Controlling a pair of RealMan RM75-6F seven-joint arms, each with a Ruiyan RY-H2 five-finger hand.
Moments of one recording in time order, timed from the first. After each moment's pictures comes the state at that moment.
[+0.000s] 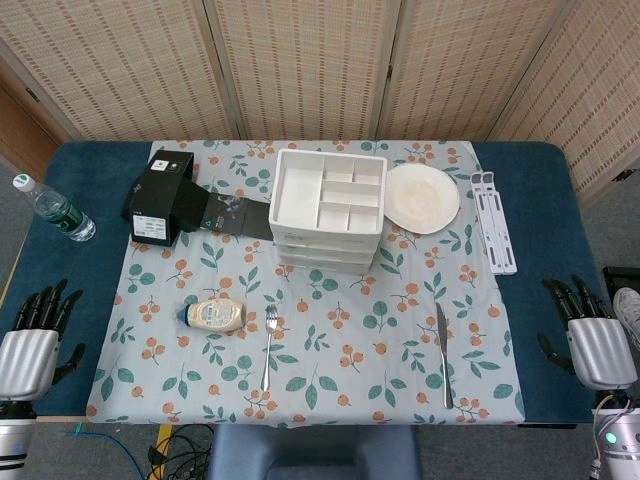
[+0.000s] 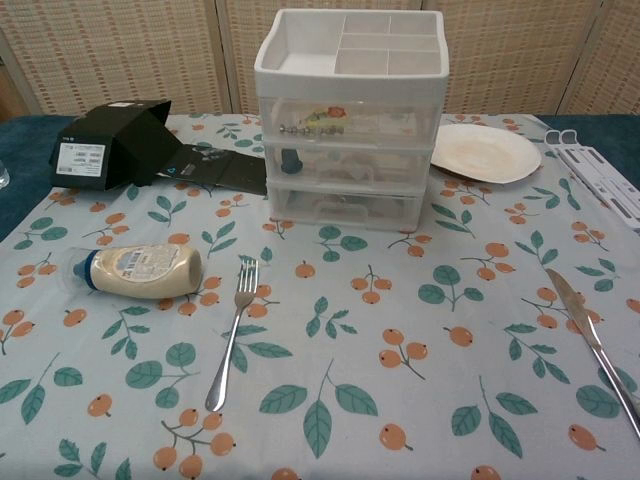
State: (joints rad) left arm -0.12 -1.15 -0.07 -1.65 1.49 1.48 0.22; right arm 0.09 -1.14 0.07 -1.58 -1.50 1.48 -0.06
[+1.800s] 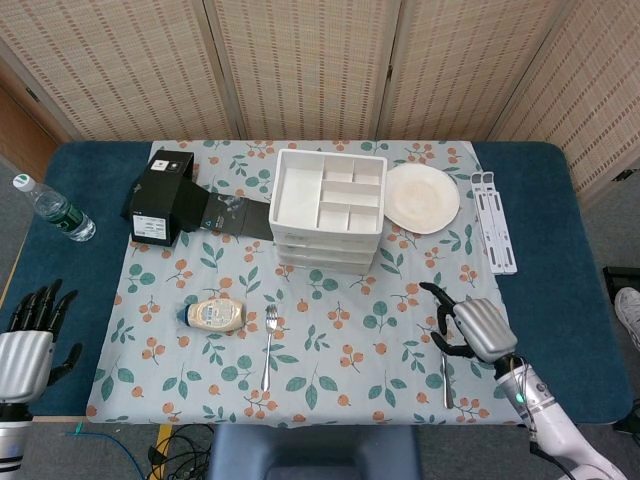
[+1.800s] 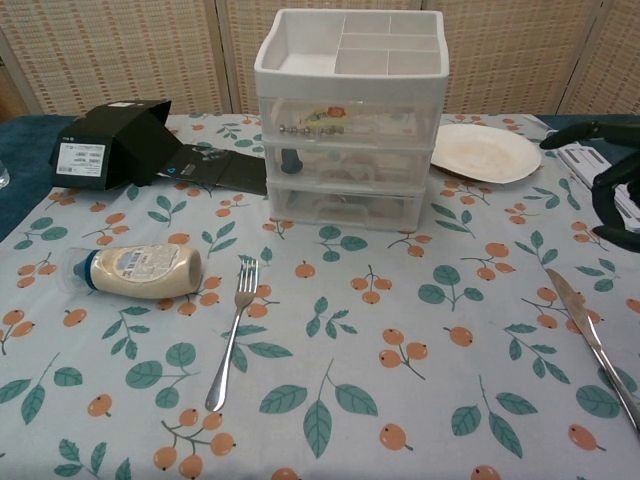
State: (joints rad) left arm -0.12 -1.15 -0.06 -1.63 1.50 1.51 0.18; right arm 0.36 -1.18 0.10 -1.77 -1.48 1.08 0.07
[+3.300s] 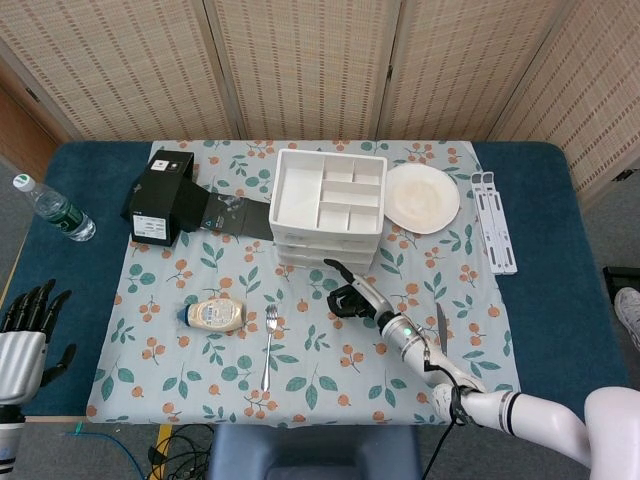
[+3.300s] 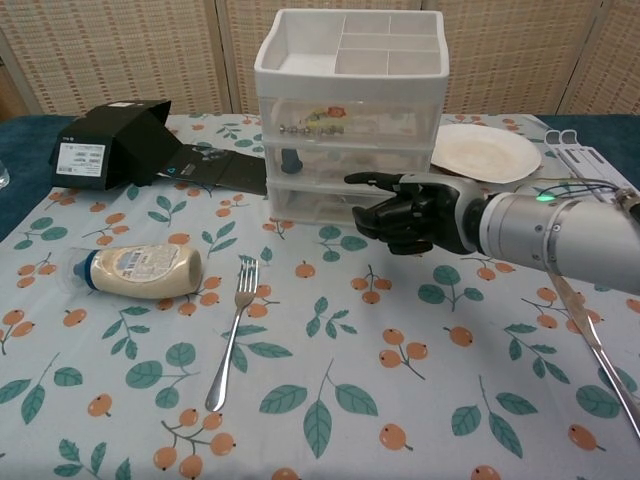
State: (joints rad) left arm -0.11 -1.12 -0.06 -1.64 1.50 1.51 0.16; right arm 0.74 -1.66 0.35 -1.39 -1.07 0.57 0.69
